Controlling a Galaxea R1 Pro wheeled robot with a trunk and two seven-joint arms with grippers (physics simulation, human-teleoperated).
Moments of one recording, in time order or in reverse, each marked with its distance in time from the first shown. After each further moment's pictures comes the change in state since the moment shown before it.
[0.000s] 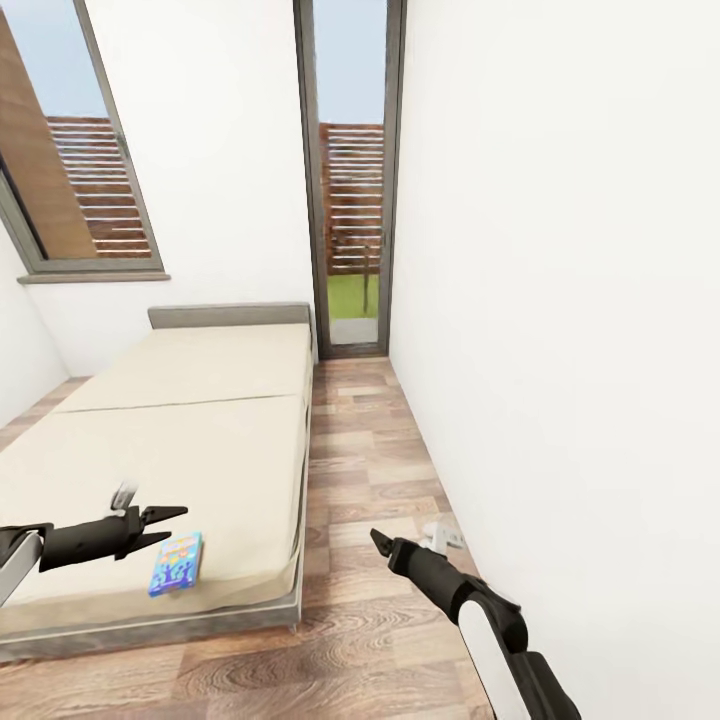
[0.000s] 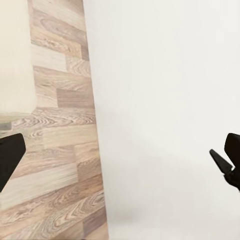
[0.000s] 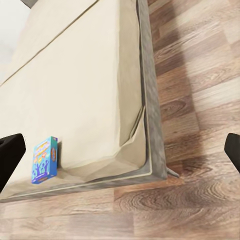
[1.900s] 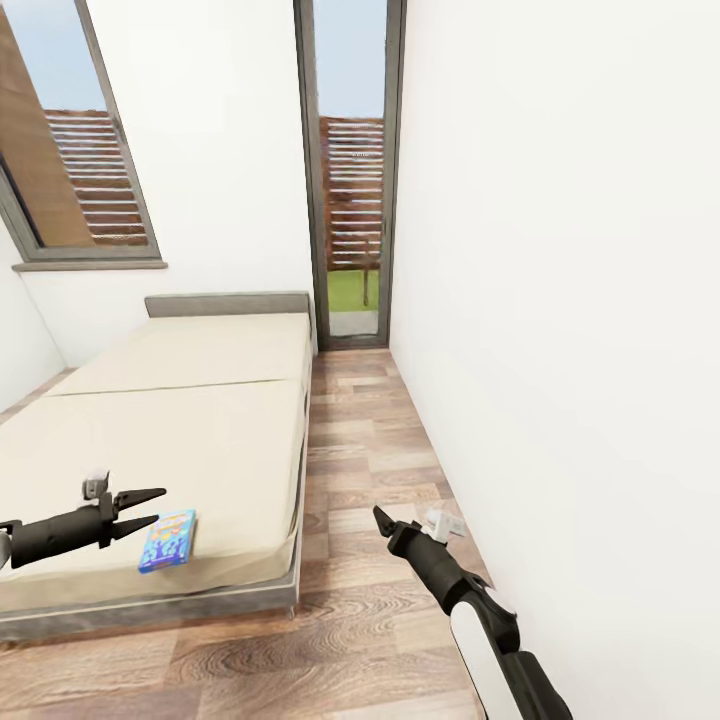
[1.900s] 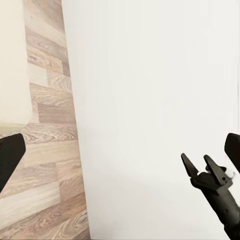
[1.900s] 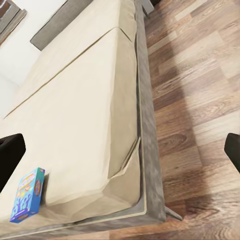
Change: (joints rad) left arm -0.003 0.044 0.069 0.012 0.034 0.027 -0.123; right arm -0.002 0.014 0.020 0.013 -0.001 -0.215 0.015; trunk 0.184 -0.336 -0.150
